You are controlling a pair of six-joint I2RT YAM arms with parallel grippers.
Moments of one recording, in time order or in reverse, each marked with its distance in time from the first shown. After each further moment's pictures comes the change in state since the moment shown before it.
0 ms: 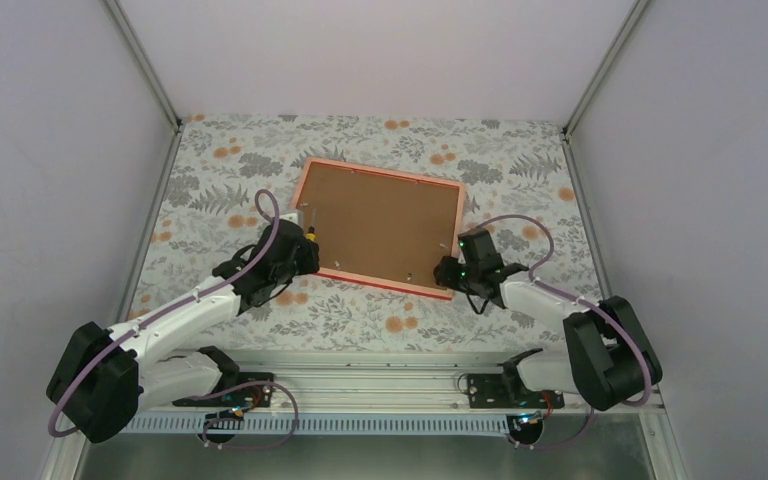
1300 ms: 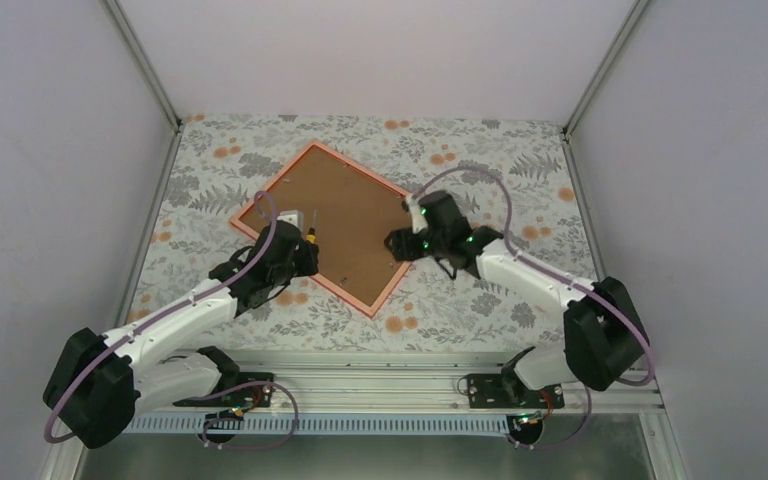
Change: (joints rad) left arm 0.000 -0.030 -0.003 -0.020 0.023 0.026; right arm 0.280 0.097 0.367 -0.119 -0.038 -0.288
